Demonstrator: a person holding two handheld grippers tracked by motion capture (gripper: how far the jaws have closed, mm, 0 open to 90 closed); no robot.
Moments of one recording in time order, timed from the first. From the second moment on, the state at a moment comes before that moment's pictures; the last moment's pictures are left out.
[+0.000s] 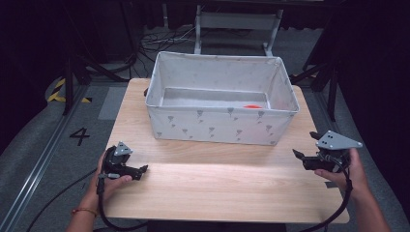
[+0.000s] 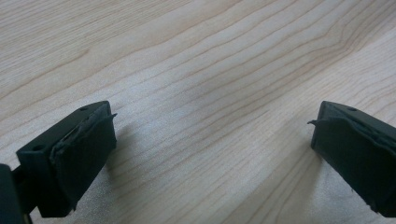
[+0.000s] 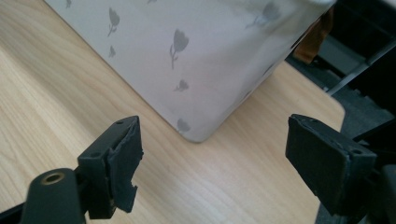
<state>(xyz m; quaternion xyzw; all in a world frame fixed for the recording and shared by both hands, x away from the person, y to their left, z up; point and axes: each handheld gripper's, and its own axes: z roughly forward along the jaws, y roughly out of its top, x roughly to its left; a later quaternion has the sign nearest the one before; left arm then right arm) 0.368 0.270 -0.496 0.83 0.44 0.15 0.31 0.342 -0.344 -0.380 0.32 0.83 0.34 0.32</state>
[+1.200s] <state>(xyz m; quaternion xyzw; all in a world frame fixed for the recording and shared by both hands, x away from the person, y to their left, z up) 0.368 0.270 -0.496 0.83 0.43 0.15 0.31 0.335 -0.391 -0.501 0.45 0.80 0.35 0.19</state>
